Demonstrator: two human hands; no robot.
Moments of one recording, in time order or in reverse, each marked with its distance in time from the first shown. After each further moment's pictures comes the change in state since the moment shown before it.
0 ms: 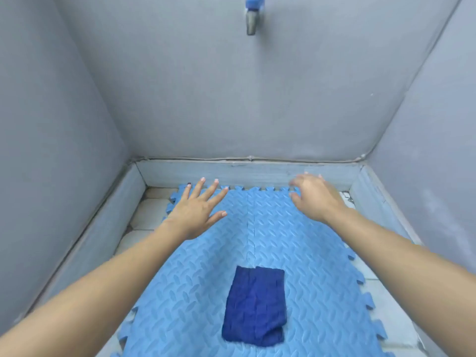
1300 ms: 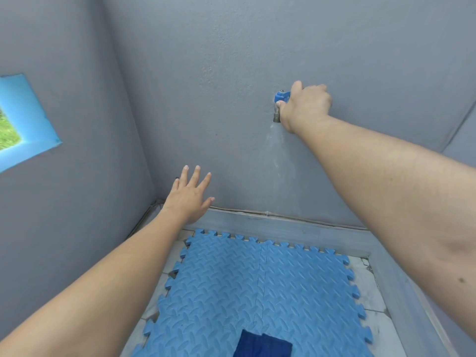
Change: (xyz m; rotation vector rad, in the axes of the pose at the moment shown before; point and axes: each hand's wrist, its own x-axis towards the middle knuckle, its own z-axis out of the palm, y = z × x) left_hand 0.053 -0.078 -0.124 0.033 0.149 -0.374; right_hand 0.176 -0.122 -0.253 -0.334 0.456 0.152
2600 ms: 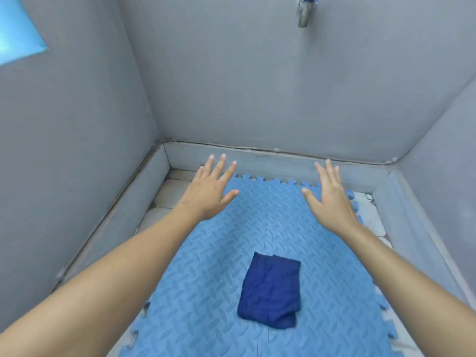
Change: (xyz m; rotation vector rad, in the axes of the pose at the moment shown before) left_hand -0.103 0.024 0.090 -0.204 -0.051 0.212; right_hand -0.288 0.052 0.192 0.746 -0.299 -0.031
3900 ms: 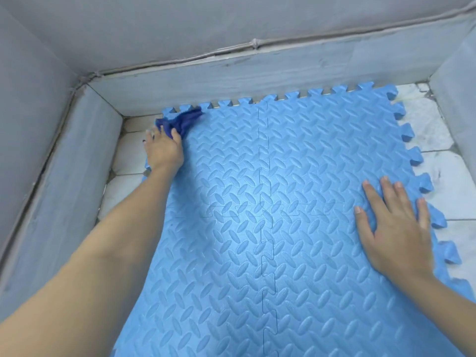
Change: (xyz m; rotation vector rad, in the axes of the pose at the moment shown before) left_hand 0.116 -0.093 0.206 -0.136 0.031 -0.670; right_hand -0.128 0.163 0.105 -0.394 -0.045 0.308
